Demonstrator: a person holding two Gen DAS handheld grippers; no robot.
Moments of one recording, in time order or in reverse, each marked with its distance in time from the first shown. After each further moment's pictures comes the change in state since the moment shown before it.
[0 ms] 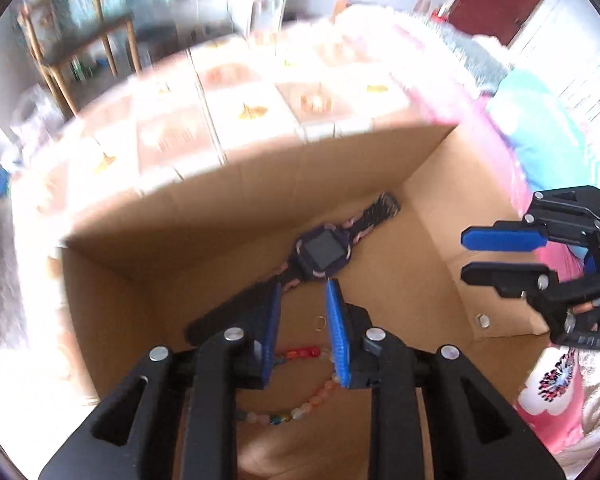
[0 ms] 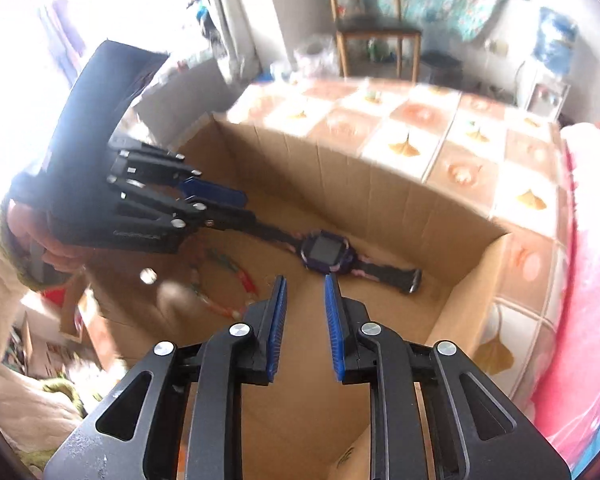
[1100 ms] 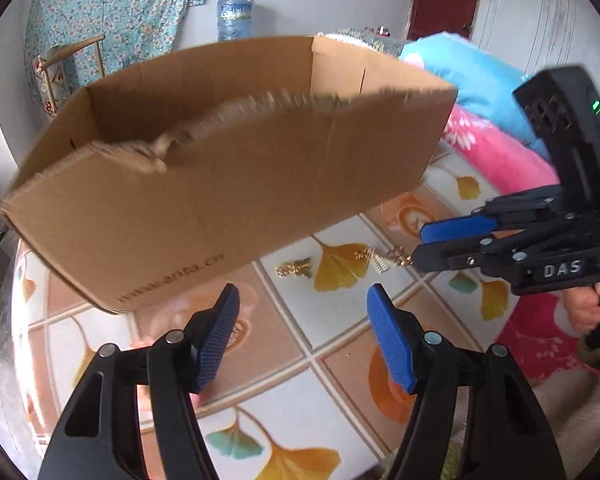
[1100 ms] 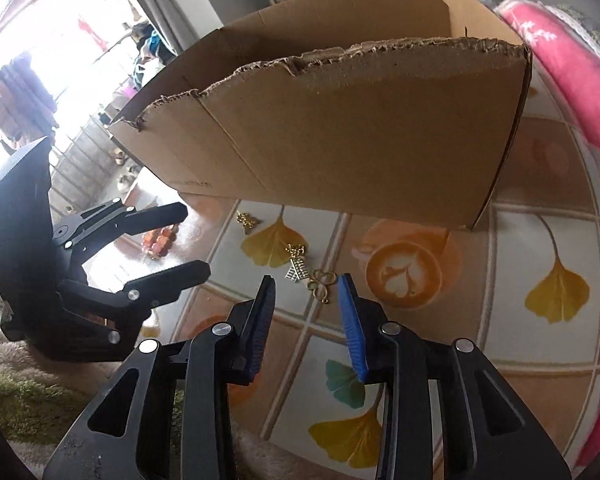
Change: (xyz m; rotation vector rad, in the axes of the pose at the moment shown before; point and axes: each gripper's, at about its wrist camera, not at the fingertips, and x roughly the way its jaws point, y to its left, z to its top) left arm 0.017 -0.089 -0.205 0.130 -0.231 0.062; right arm 0.025 0.068 -0.179 0.304 -0.032 -0.039
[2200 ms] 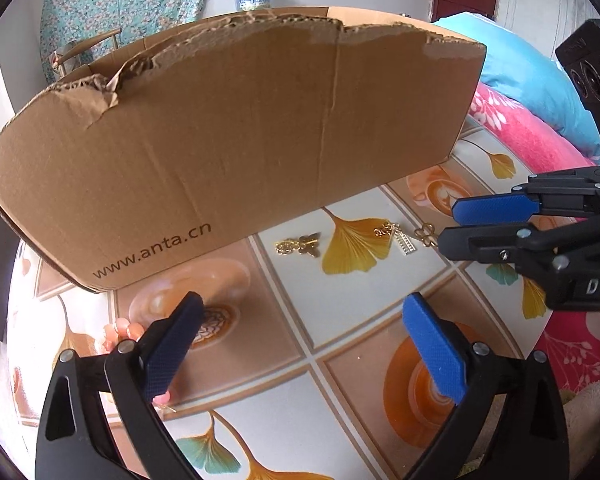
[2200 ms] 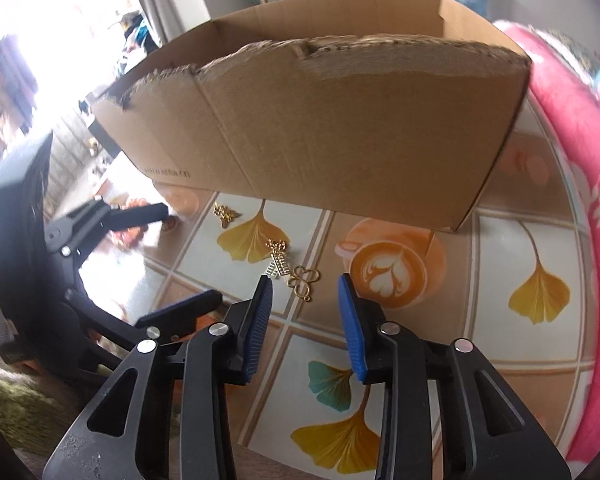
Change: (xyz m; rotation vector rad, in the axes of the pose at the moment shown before) left arm 0.027 -0.010 -0.012 -0.024 0.027 0.093; right arm 0.021 0.012 -0.011 -0.088 -0.030 -0.140
